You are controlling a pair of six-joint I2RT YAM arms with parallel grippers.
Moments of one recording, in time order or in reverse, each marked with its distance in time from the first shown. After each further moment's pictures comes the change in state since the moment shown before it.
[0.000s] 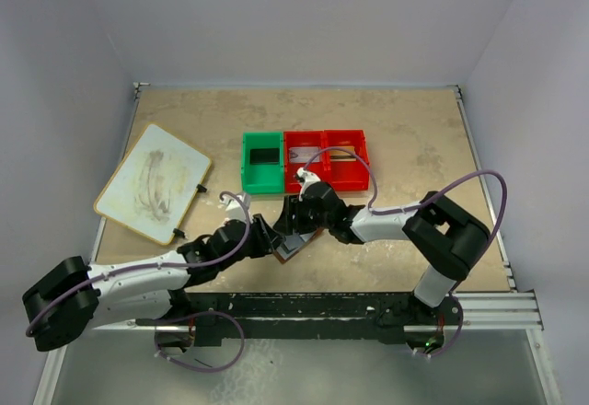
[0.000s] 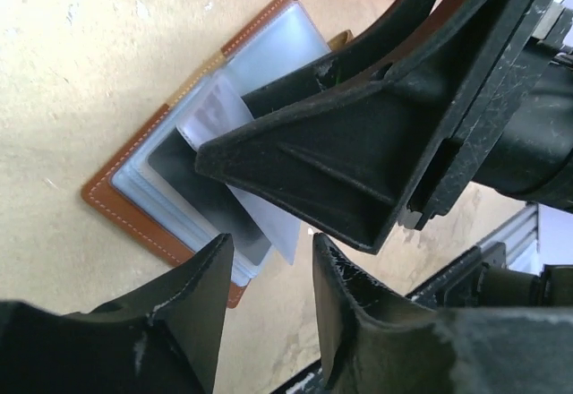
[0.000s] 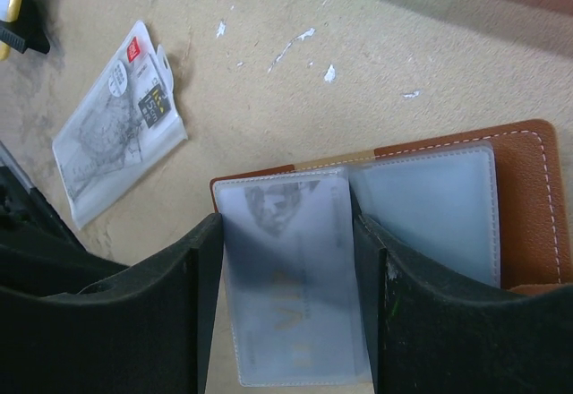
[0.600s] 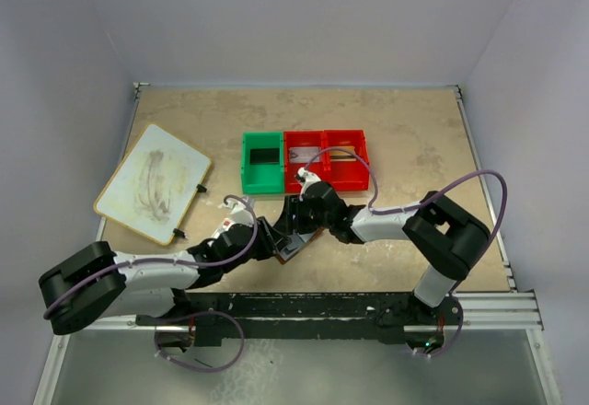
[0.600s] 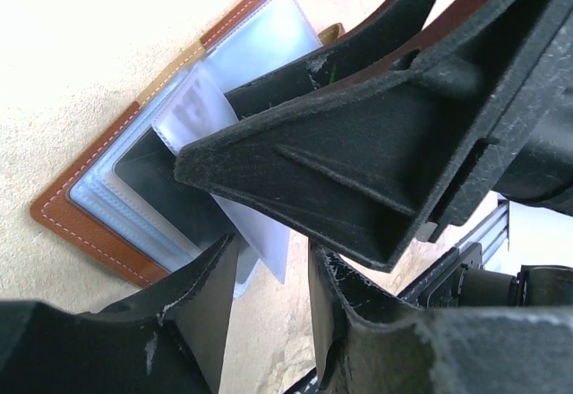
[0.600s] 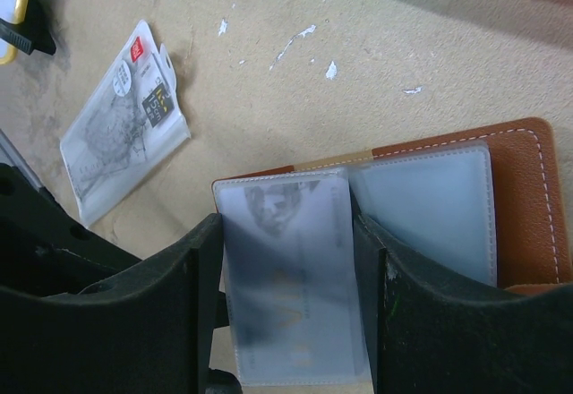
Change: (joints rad) left arm -0.011 0.151 -0.072 0.276 0.028 -0.064; right arm -0.006 0.000 -0.004 0.005 -0.019 0.018
